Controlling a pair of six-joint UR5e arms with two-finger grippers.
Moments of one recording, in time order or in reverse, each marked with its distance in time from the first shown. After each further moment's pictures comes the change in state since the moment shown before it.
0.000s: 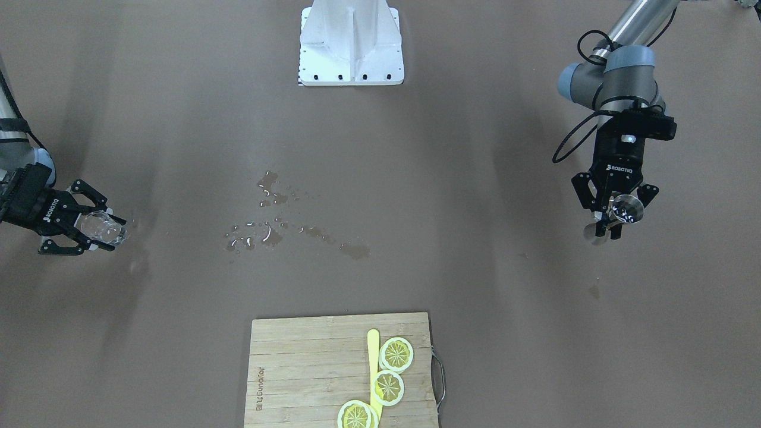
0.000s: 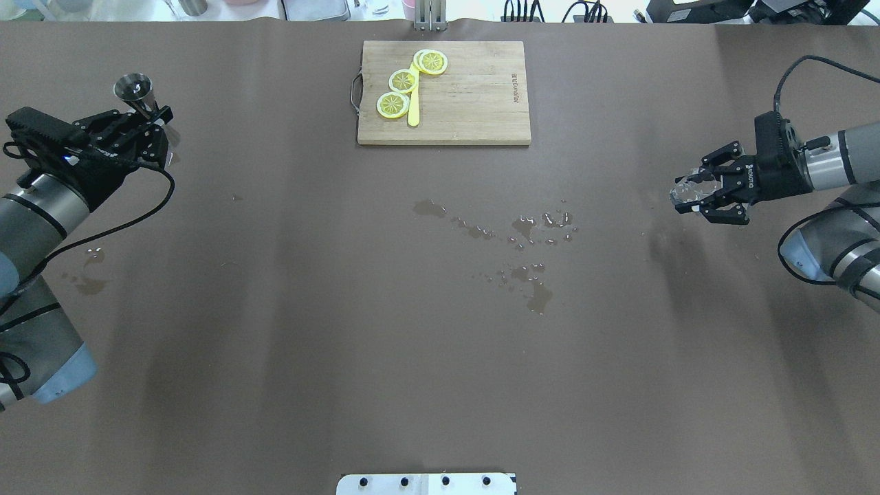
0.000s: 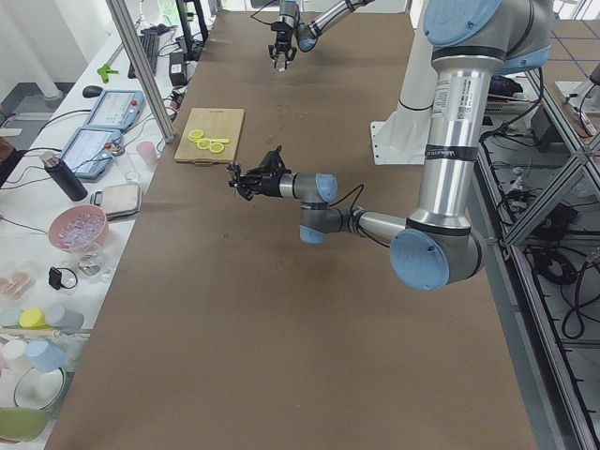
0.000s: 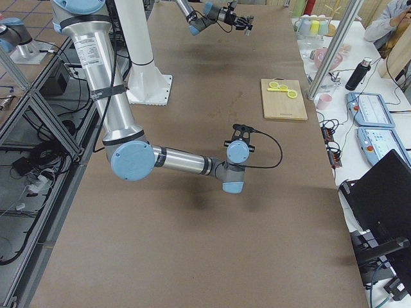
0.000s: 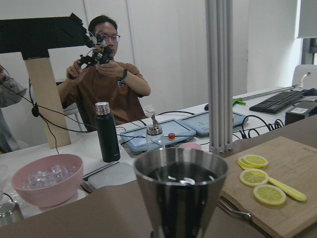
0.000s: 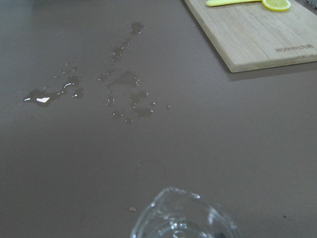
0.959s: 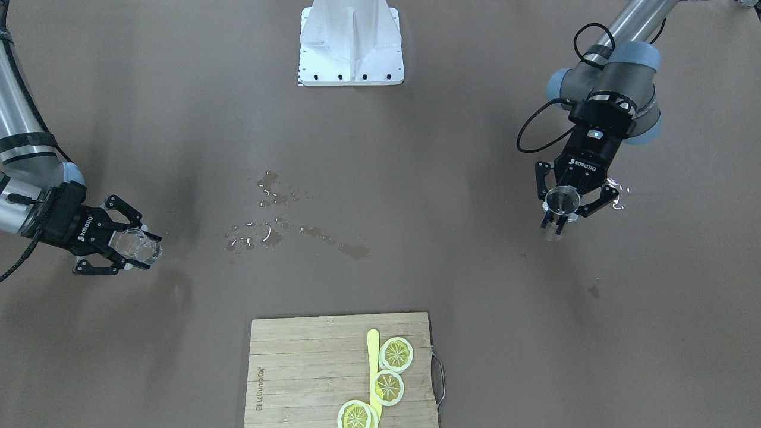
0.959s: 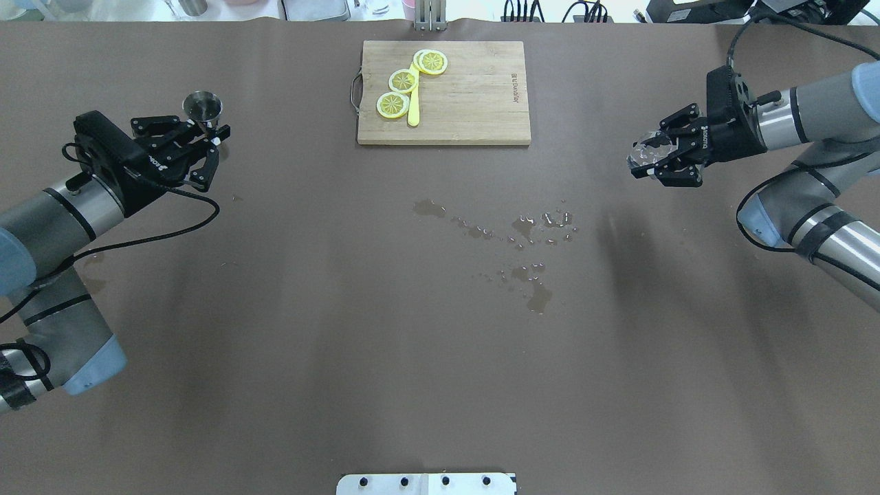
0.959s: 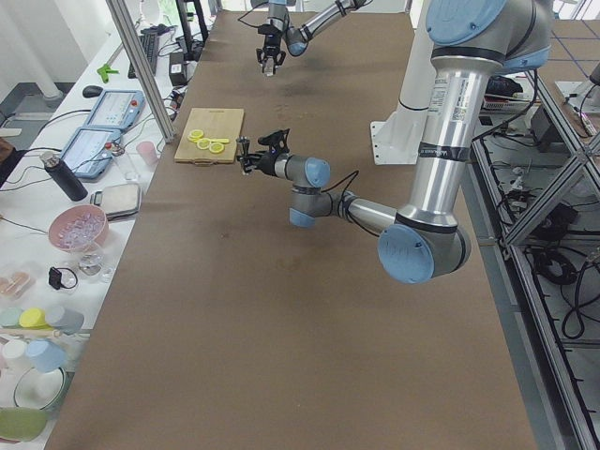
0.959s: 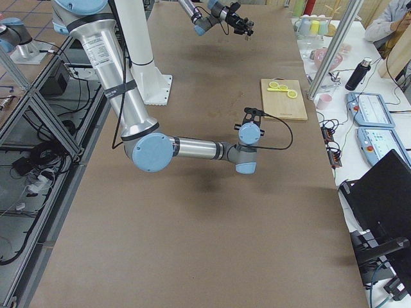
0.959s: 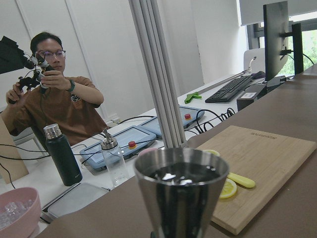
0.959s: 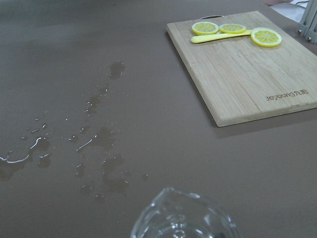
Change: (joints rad) left arm -0.099 -0.108 -0.009 -0.050 -0.408 0.307; right arm -0.026 0.136 -0.013 -0.054 -0.026 0.105
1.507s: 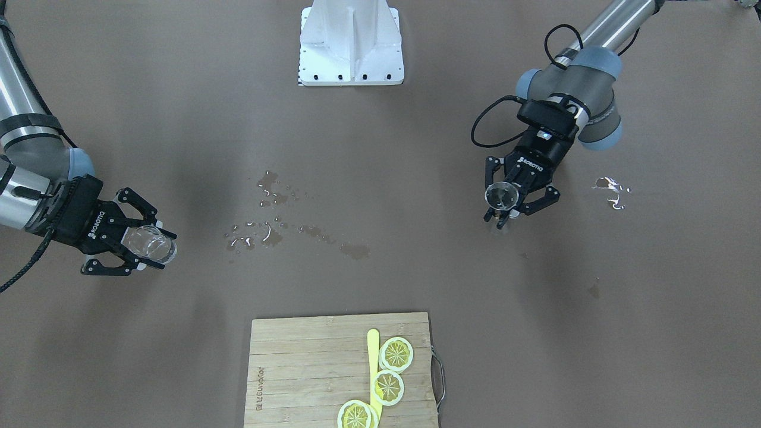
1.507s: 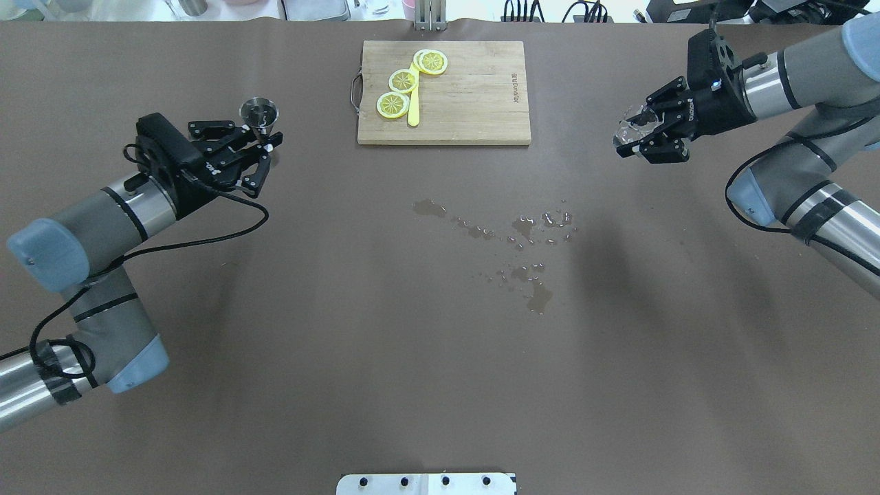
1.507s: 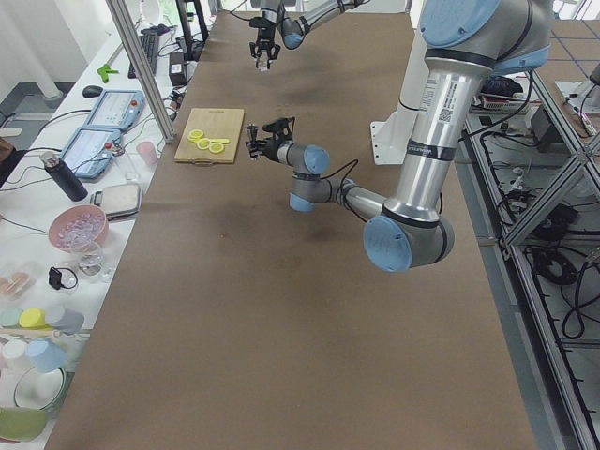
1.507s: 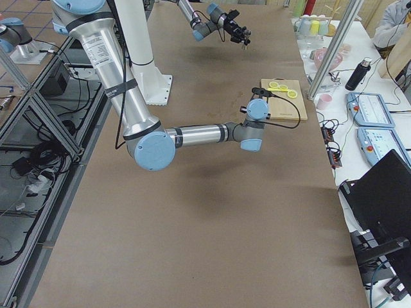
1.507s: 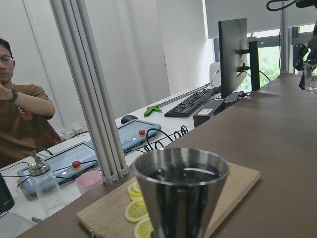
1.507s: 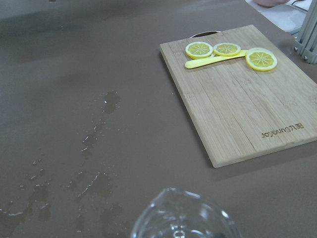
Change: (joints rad) left arm 0.053 -0.054 0.004 0.012 -0.043 0.035; right arm 0.017 0.023 0.163 -0.261 0.019 -0.016
